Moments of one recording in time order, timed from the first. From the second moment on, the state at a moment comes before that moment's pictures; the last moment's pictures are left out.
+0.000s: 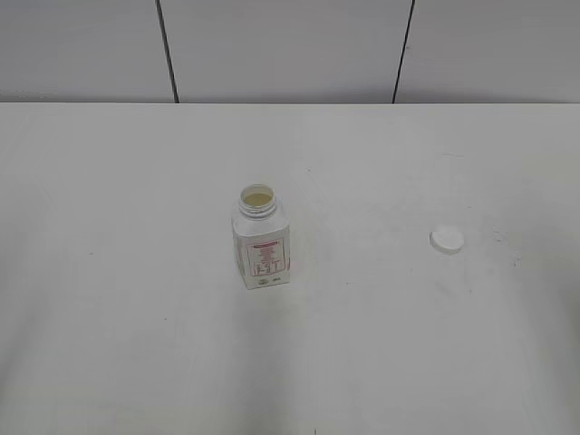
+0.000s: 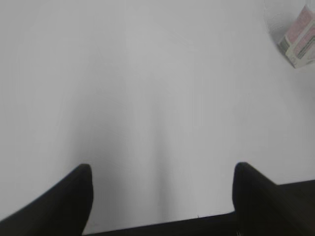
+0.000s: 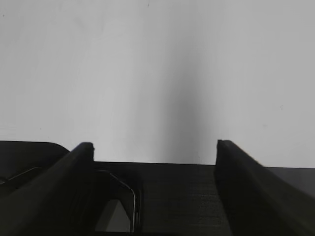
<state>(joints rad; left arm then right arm) -0.03 0.30 -0.53 0.02 1.07 0.03 0.02 0.66 -0.74 0.06 1.18 -0.13</state>
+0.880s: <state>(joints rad) -0.03 0.21 -0.52 0.01 1.06 0.03 0.02 0.23 -0.51 0.07 1.10 -0.09</state>
